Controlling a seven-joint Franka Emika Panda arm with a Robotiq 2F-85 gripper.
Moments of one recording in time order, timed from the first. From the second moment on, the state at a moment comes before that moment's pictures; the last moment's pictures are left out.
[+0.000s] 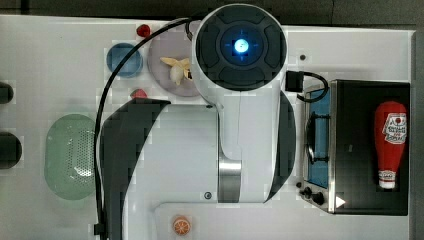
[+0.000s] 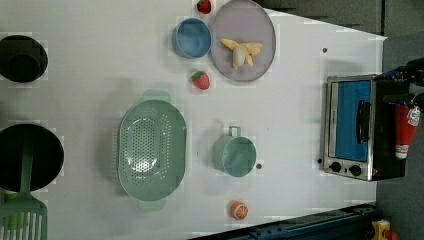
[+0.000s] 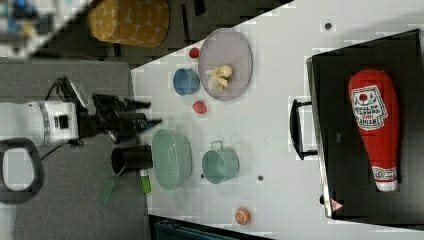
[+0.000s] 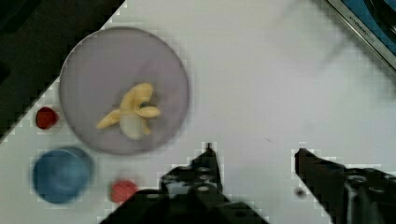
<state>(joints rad) -0.01 -0.02 0.00 -1.79 -0.02 0.20 0.07</state>
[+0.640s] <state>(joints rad) -0.02 -0.48 -0.04 -1.91 -0.01 0.02 0.10</state>
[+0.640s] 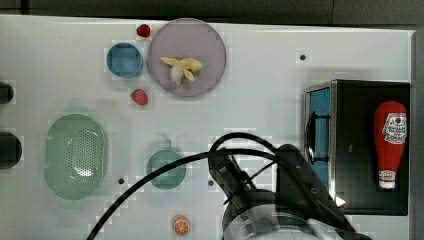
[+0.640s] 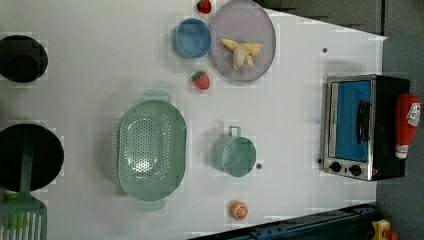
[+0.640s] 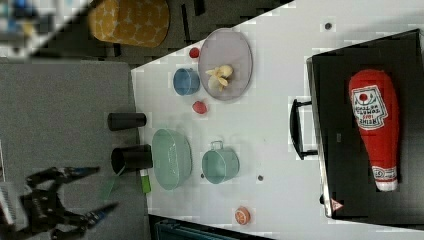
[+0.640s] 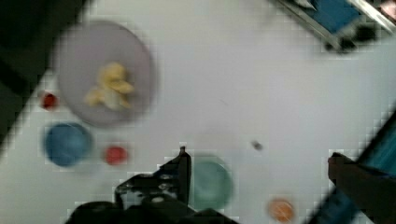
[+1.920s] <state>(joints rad) 0.01 0.43 0.11 -1.73 -0.02 0.47 0.25</state>
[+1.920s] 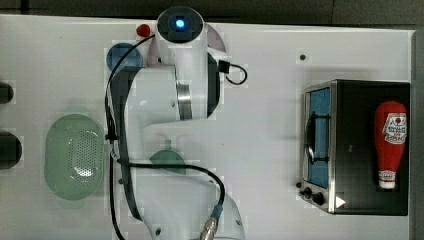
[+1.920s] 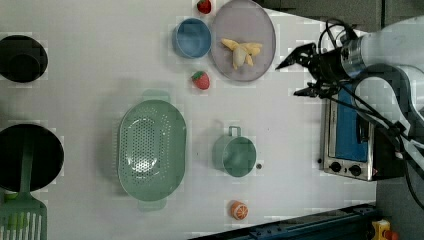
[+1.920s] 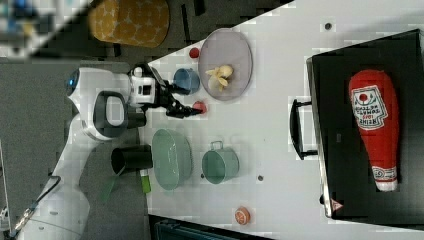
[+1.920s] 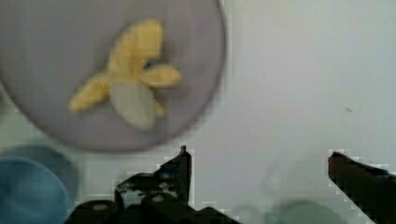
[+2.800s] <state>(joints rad) 0.06 0.78 0.10 -1.46 -0.17 0.63 0.58</state>
